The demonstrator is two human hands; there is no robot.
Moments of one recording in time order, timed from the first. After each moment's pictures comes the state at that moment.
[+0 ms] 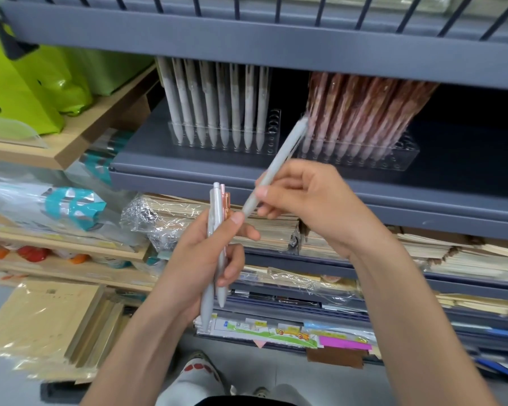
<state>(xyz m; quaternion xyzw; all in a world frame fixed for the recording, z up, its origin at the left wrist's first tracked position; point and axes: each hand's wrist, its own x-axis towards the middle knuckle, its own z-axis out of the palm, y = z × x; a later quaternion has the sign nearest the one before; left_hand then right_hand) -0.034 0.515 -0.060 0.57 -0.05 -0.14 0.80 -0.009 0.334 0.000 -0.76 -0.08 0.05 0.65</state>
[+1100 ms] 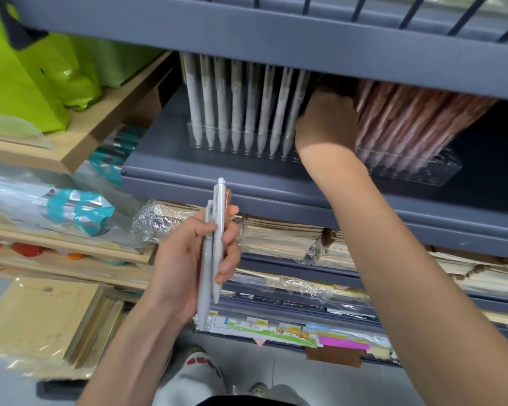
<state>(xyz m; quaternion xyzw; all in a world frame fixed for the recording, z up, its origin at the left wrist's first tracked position) -0.003 0.553 -0.065 0.41 -0.05 -0.19 0.89 0.113 0.375 0.033 -0.97 0.14 -0.18 0.13</state>
